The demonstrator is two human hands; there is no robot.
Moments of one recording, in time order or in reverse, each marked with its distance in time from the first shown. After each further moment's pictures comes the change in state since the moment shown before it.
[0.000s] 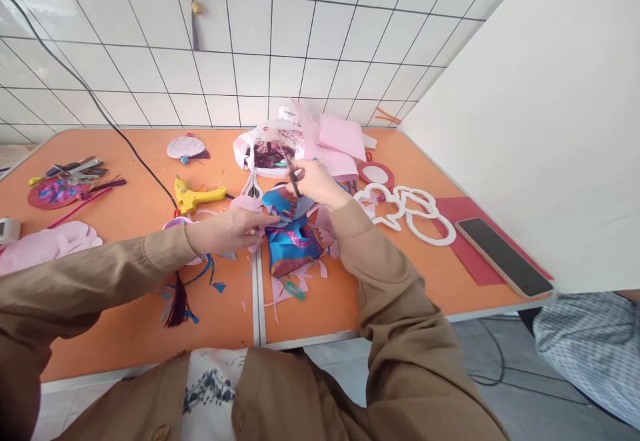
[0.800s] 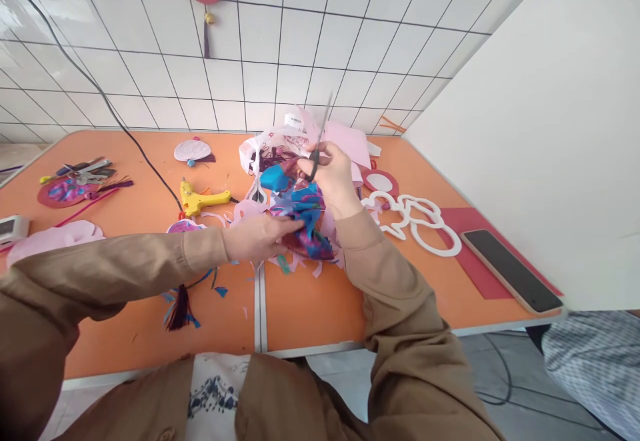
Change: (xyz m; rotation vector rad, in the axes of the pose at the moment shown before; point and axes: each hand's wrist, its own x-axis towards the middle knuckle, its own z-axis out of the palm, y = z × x) left_hand 0.030 0.034 0.004 -0.013 -0.108 -0.098; right_hand 0.000 -0.016 -0.002 0.405 0.373 -0.092
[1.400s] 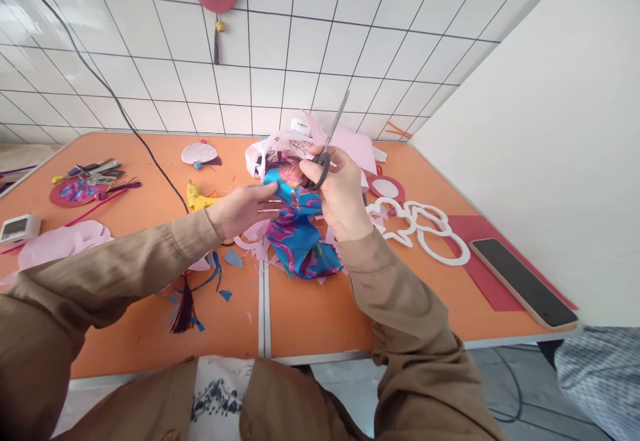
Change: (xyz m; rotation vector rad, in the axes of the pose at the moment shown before) left_hand -0.005 -0.024 -0.023 -1.636 0.403 -0.337; right_hand -0.027 -0.031 0.007 0.335 0.015 0.029
